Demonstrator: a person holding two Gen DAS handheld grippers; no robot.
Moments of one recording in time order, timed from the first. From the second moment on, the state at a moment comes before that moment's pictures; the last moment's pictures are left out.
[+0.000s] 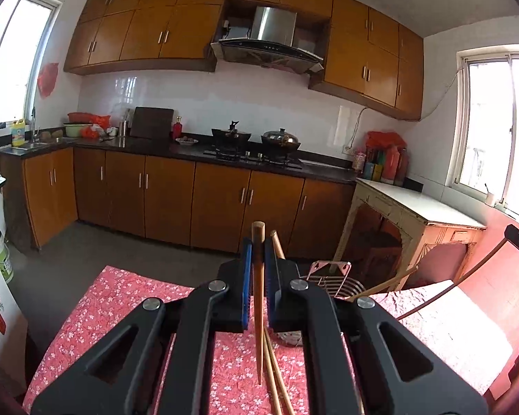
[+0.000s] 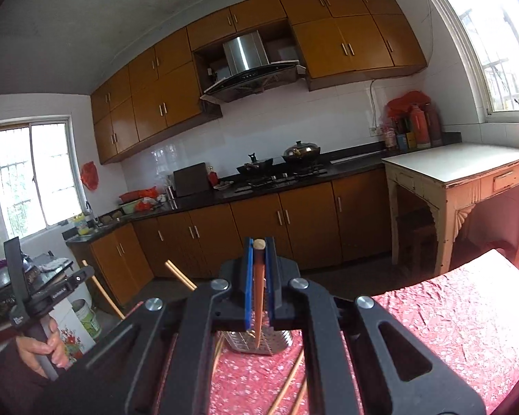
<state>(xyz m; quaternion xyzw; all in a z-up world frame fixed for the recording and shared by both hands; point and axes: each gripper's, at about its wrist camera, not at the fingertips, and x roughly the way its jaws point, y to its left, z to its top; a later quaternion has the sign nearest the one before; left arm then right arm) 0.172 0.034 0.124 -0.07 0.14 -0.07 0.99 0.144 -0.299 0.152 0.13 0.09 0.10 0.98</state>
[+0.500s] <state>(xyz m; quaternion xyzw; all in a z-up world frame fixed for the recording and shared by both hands) 0.239 -0.036 0.179 -0.09 0.06 -0.05 0.99 0.247 -0.254 0.185 0.10 0.09 0.08 0.99</state>
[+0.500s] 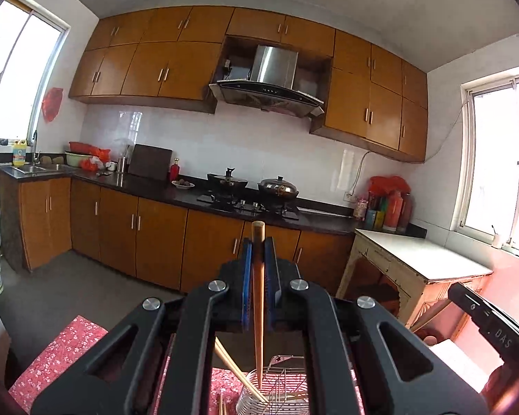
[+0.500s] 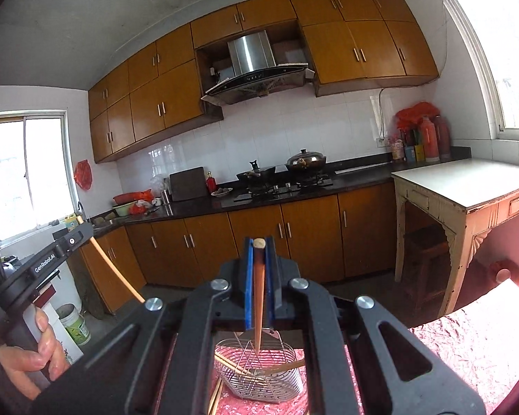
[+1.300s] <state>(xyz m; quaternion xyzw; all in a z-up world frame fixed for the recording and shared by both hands) 0.303 -0.061 0.108 -0.09 0.15 -0.07 0.98 0.329 -0.253 0.104 0.13 0.20 0.10 0.97</state>
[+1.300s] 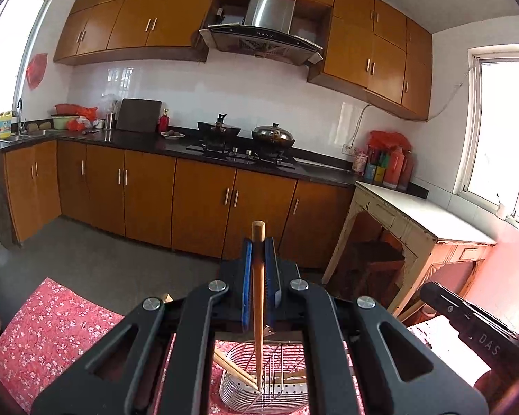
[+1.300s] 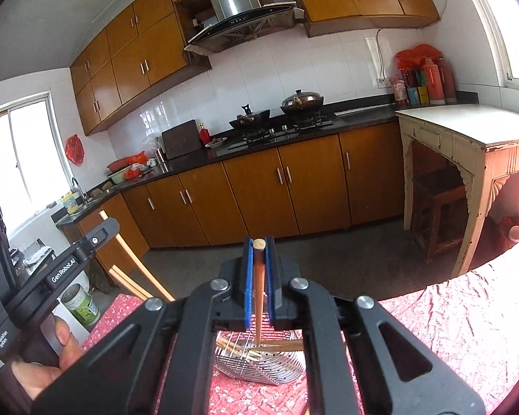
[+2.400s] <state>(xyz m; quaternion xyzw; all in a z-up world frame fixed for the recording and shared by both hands) 0.201 0.026 0.029 -0.05 0.23 0.00 0.97 0.204 -0.306 0.013 0.10 0.25 0.00 0.96</state>
